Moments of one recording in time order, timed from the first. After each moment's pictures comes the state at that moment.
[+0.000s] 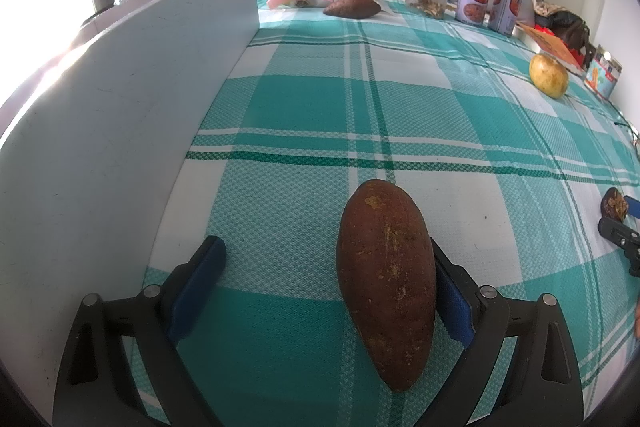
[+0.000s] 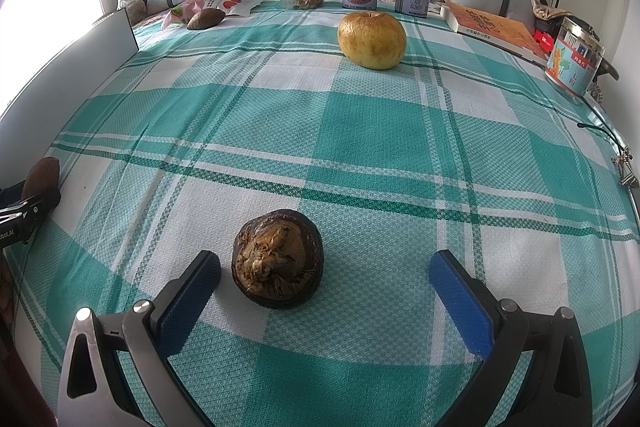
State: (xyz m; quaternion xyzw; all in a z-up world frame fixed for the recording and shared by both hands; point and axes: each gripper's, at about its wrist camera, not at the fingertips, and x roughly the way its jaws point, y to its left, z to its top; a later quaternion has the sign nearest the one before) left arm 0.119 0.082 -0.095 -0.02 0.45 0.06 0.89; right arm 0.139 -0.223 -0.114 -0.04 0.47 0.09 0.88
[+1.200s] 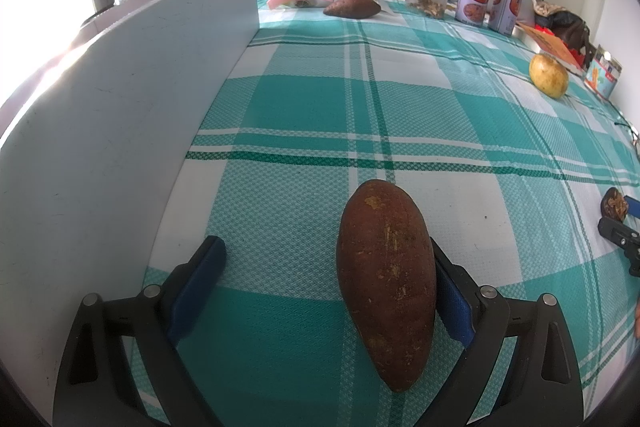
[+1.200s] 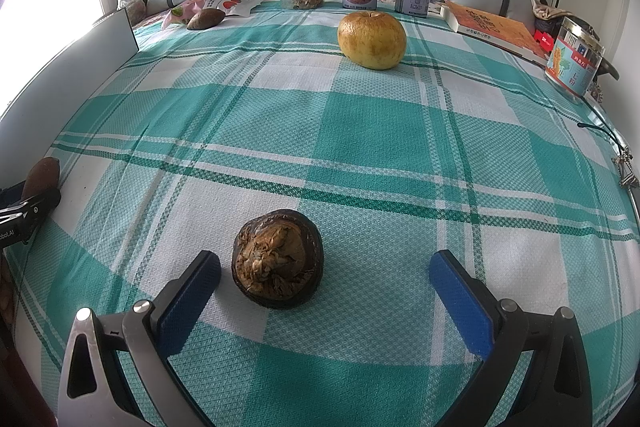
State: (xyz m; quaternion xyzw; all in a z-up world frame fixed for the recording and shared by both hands) left arm 0.119 0.082 -0.095 -0.02 0.45 0.06 0.89; right arm 0.139 -0.223 -0.114 -0.04 0.47 0.09 0.88
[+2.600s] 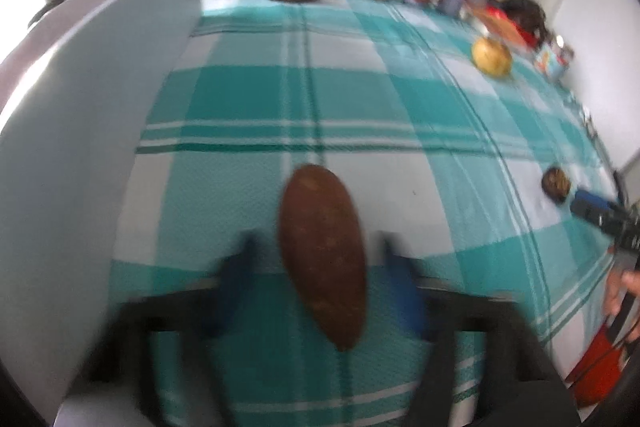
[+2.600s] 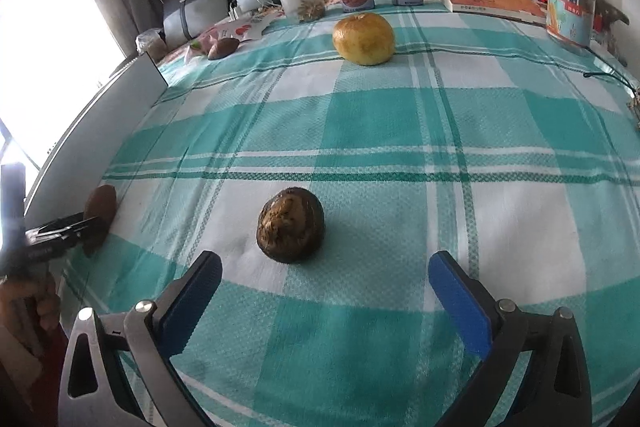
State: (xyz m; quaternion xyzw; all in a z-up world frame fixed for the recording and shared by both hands) left arm 0.115 0.064 -0.083 -0.02 0.49 -0.04 0.87; right arm 0.118 -0.255 -0.098 0.07 0.47 0.14 0.87
